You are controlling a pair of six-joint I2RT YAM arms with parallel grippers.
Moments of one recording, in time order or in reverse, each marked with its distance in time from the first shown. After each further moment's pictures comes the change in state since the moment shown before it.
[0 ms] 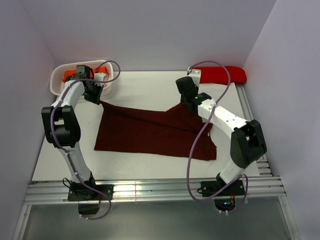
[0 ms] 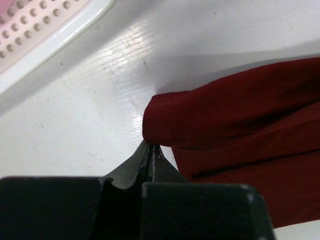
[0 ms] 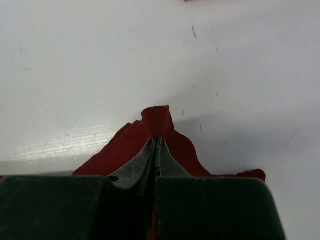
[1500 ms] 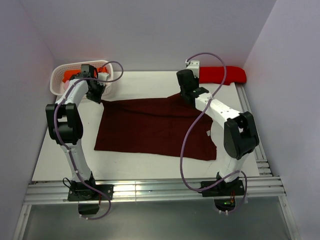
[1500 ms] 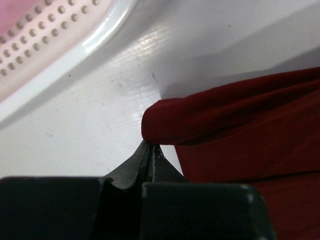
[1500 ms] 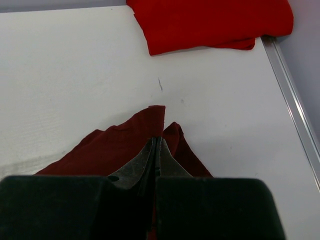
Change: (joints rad) left arm -0.031 0.061 0.047 0.013 -0.077 -0.005; right arm -0.054 0.154 0.121 0.162 0.121 -0.247
